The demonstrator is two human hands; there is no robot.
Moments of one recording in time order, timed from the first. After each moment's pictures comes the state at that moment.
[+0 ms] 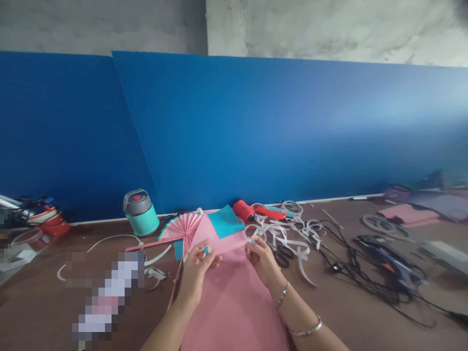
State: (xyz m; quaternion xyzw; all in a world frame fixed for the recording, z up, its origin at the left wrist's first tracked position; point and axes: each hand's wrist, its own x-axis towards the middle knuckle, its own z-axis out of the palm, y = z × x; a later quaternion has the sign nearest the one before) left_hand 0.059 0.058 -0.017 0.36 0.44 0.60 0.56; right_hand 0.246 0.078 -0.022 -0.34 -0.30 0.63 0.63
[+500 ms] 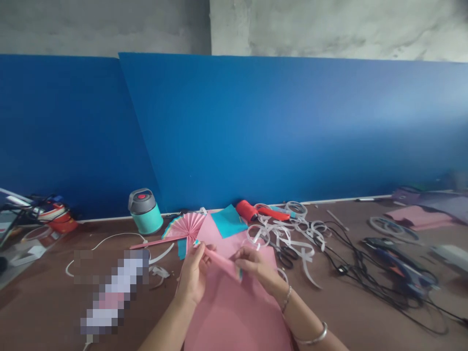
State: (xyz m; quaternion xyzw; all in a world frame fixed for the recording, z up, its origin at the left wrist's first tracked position) left_hand 0.056 0.063 -0.012 0.29 0.38 0.65 0.60; right_hand 0.239 0.066 -0.016 -0.42 -0.53 0.59 0.44
